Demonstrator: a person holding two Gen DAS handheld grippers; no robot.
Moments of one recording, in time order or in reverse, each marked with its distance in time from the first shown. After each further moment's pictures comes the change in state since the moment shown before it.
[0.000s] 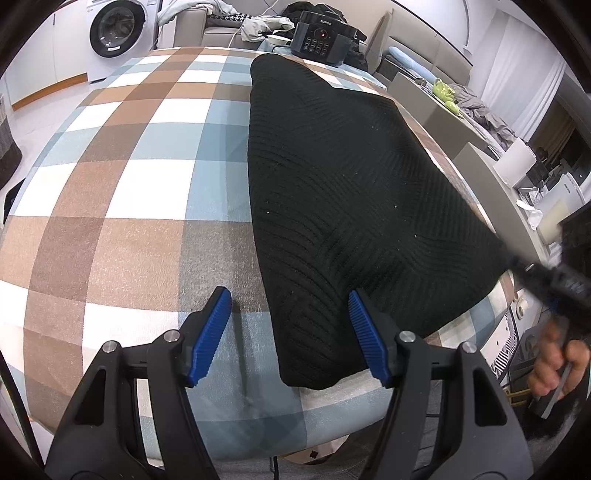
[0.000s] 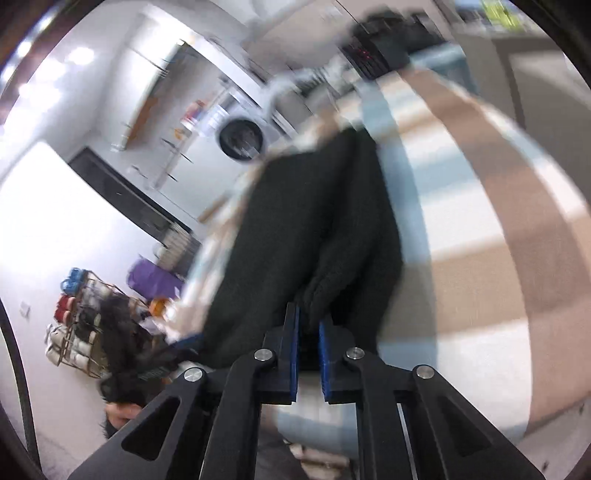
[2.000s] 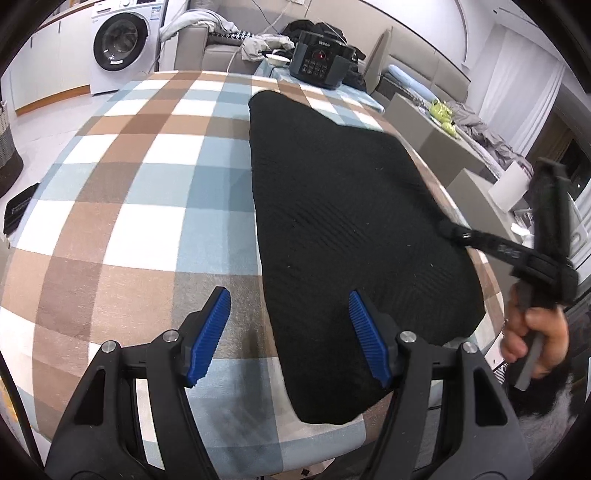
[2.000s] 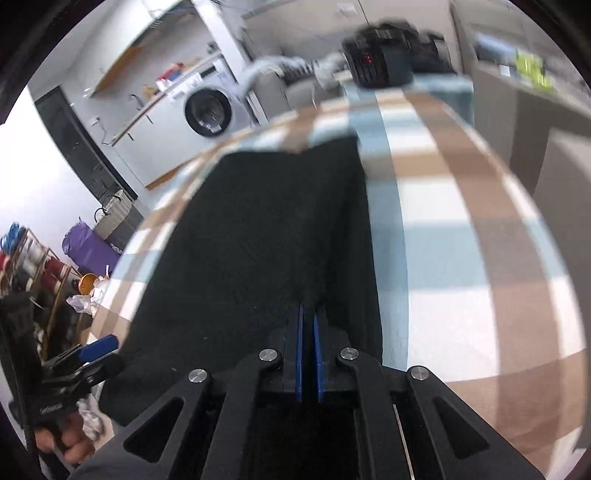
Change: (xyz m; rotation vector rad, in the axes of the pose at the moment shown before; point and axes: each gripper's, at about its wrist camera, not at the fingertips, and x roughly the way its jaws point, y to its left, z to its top) left arm -0.012 -0.014 0.027 -0.012 -0.066 -0.007; right arm 0.084 -0.002 0.053 -0.143 0.114 -0.285
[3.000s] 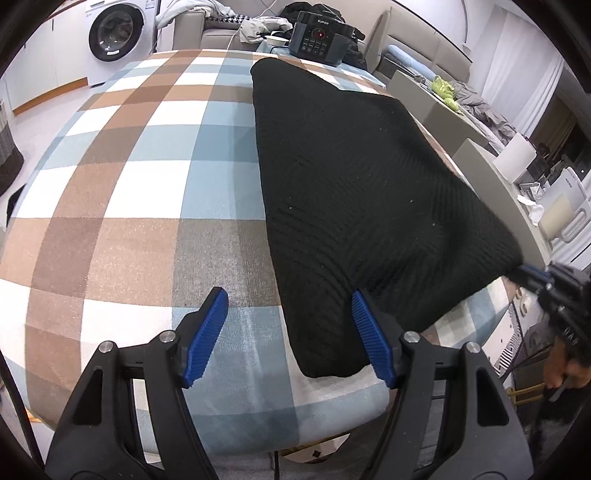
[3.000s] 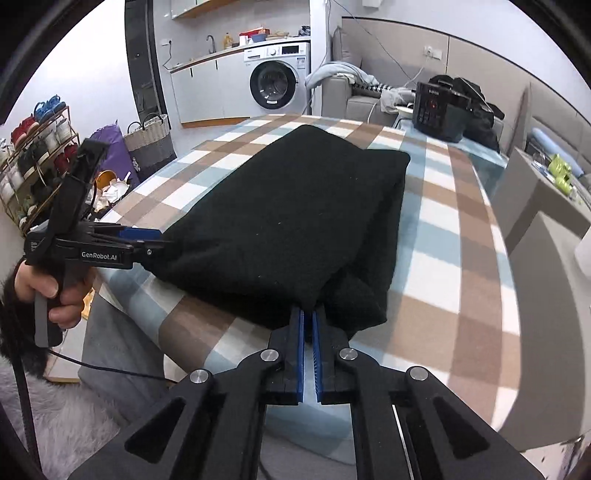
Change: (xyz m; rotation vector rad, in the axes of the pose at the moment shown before) left arm 0.006 0.008 -0.032 0.019 0.067 0.010; right arm -0.087 0.048 -0.089 -0.444 -0.024 -0.075
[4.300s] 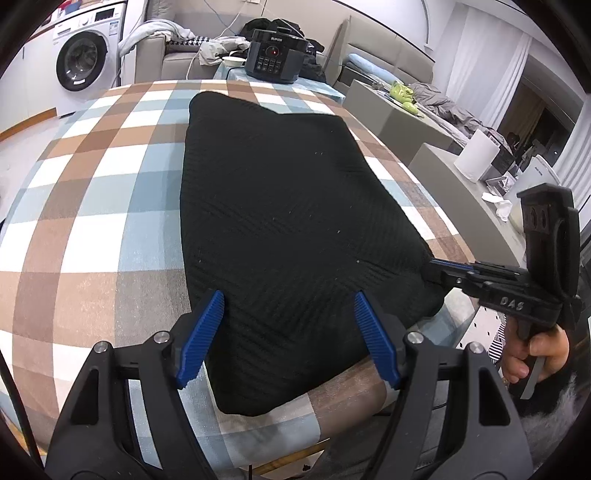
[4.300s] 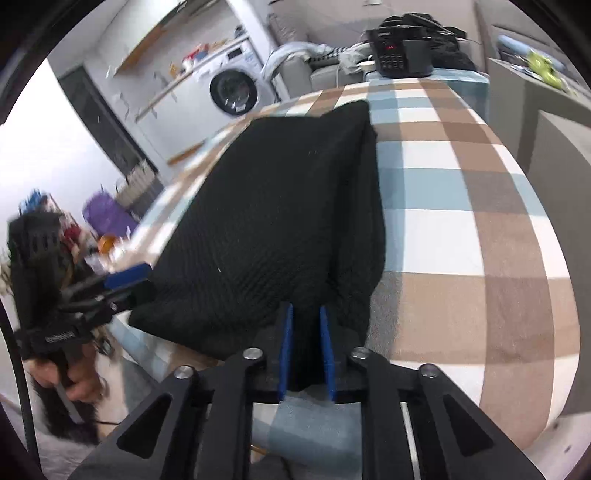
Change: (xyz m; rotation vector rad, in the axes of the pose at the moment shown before) left arm -0.011 -0.054 0.020 0.108 -0.075 -0.093; right arm 0.037 -0.058 0.002 0.368 0.025 0.151
